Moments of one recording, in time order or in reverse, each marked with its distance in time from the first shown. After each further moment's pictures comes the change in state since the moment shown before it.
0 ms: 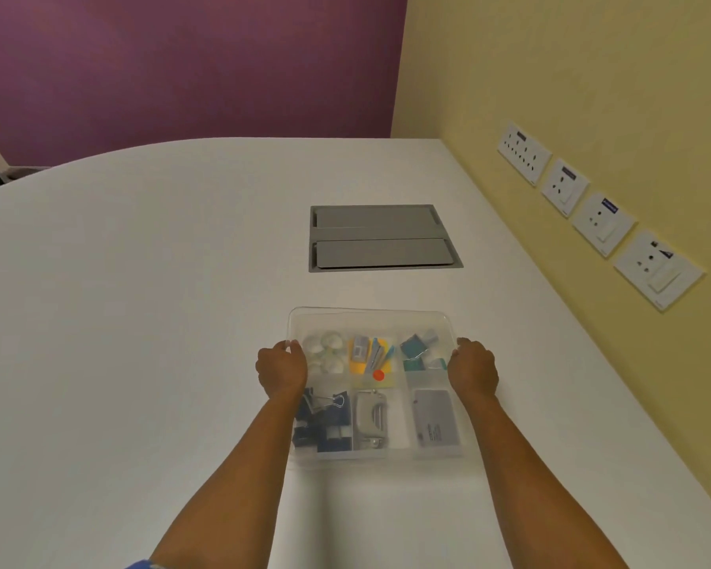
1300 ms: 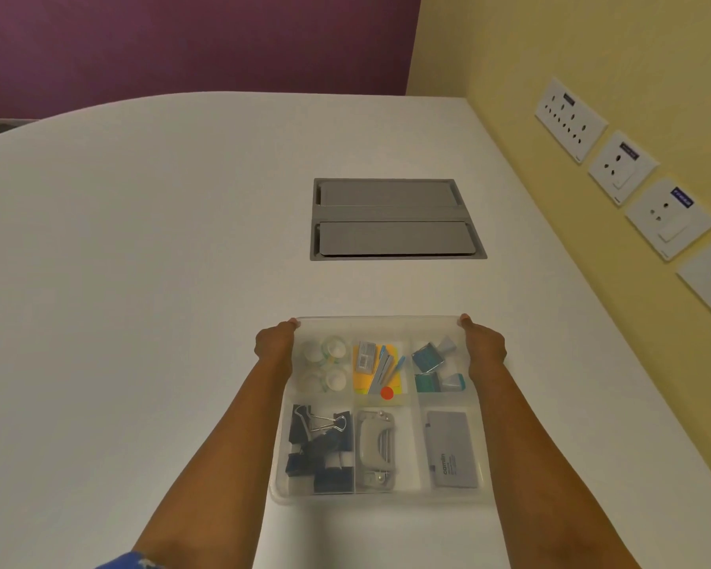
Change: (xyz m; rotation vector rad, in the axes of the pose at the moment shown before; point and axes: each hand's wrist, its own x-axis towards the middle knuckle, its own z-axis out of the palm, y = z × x) left_hand 0.087 0.026 0.026 -0.323 -0.131 -0.427; right_hand 0.106 -0.020 0.038 0.610 -0.143 0.495
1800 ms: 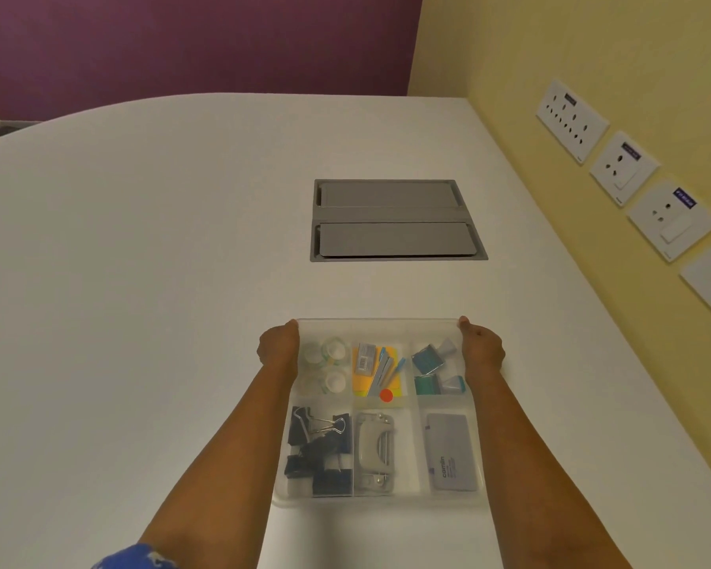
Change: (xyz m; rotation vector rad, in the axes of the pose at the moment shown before) left_hand -0.007 -0.002 0.008 0.104 0.056 0.049; right_hand -0.002 0.010 0.007 0.026 0.052 -0.114
